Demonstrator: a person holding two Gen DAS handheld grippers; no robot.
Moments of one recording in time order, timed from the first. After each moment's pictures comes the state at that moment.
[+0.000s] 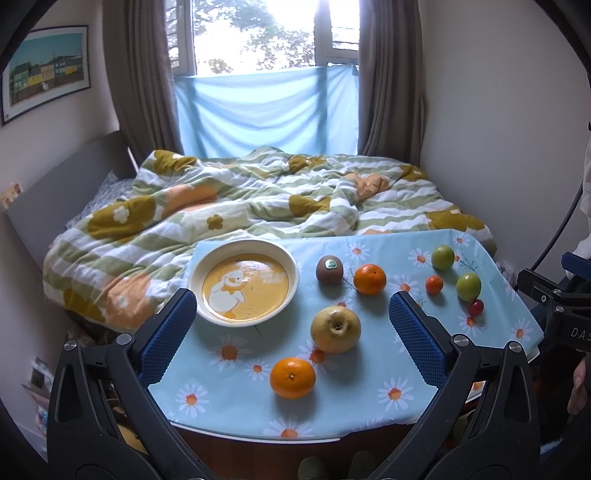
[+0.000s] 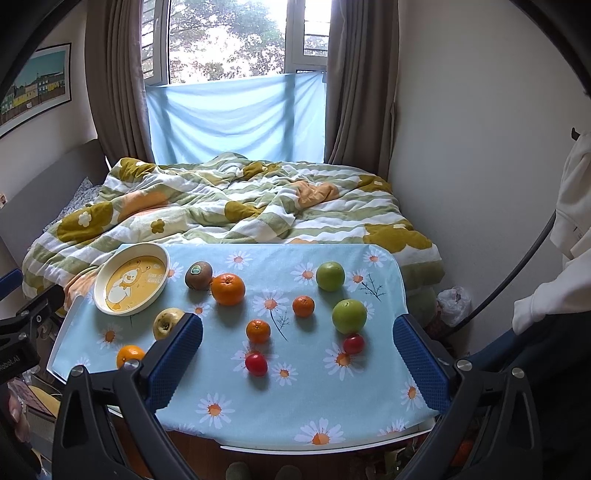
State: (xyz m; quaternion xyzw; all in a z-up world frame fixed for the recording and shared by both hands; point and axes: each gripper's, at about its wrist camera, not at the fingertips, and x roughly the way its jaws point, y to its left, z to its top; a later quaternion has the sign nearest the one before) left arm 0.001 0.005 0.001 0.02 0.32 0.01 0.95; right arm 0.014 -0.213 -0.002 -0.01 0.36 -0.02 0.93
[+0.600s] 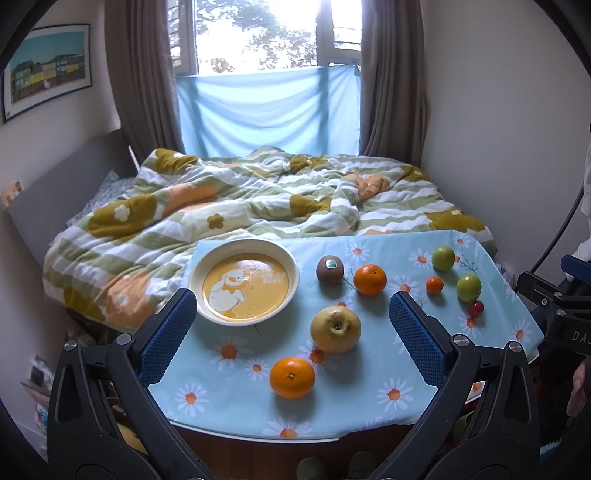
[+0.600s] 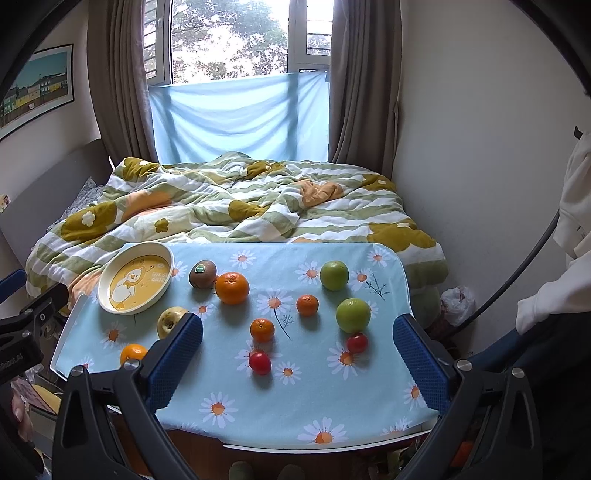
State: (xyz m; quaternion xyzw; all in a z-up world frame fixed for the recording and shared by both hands) left arm 0.001 0.004 0.000 0.02 0.32 0.01 0.95; right arm 0.015 -0.204 0.003 -0.01 0.36 -0.01 0.93
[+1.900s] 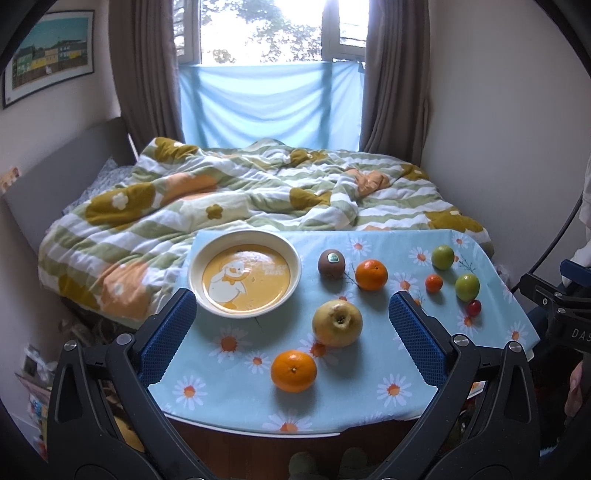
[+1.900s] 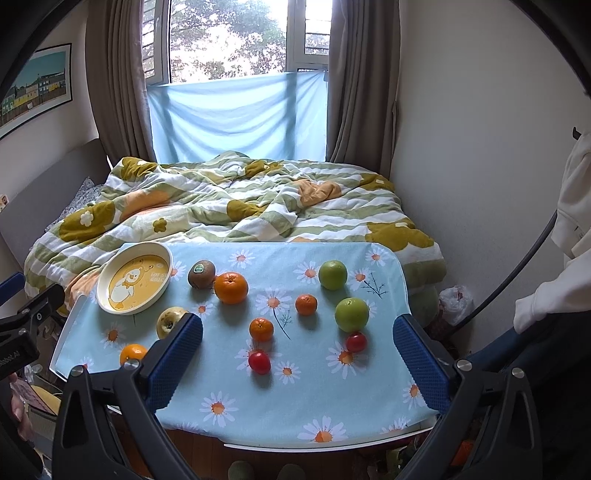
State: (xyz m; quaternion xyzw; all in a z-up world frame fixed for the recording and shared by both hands) left arm 0.003 0.021 -0.004 -0.01 0.34 0.00 0.94; right arm 0.016 -0.202 0.005 -0.01 0.38 -0.01 0.93
